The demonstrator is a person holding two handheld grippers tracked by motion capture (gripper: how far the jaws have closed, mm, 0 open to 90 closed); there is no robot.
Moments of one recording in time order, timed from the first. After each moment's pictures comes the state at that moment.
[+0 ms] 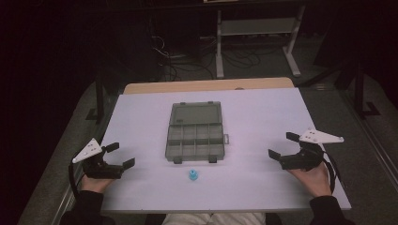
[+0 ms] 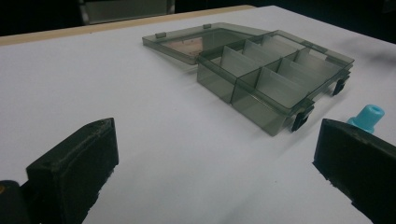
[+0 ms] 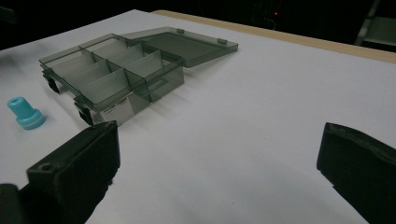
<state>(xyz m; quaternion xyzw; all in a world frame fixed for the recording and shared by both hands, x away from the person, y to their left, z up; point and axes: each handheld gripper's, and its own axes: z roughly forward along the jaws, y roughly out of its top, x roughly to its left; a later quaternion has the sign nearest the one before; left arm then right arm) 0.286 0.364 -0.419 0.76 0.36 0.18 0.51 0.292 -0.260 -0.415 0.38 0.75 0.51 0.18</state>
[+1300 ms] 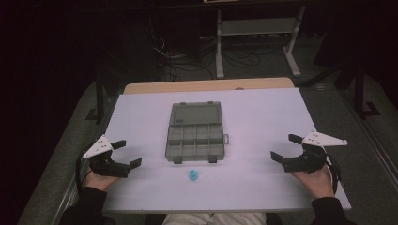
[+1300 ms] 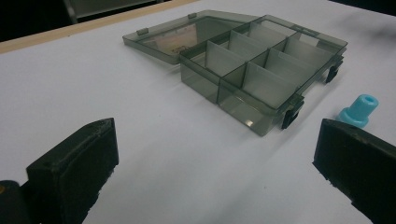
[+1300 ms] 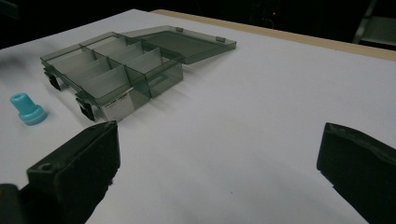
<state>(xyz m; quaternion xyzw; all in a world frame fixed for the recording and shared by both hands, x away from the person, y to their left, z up) 0.292 0.341 -0.406 0.79 0.33 0.18 0.48 0.286 -0.266 -0.417 0.38 0.75 0.51 0.19</state>
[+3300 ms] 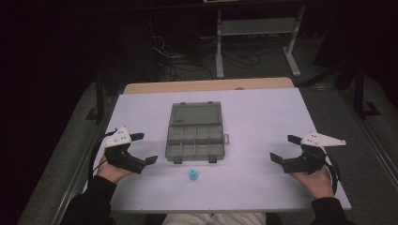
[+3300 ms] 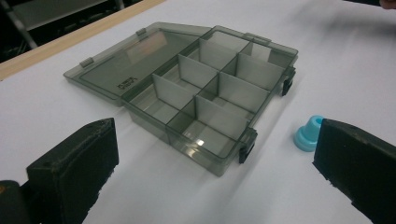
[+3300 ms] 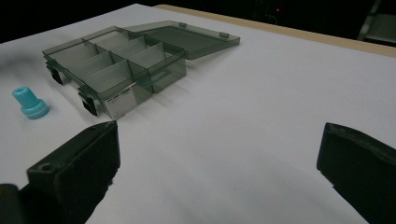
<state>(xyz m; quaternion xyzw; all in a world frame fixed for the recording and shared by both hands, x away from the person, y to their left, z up) 0.305 0.286 -0.375 0.84 0.25 0.15 0.46 0.286 -0.263 -0.418 0.38 0.75 0.51 0.18</state>
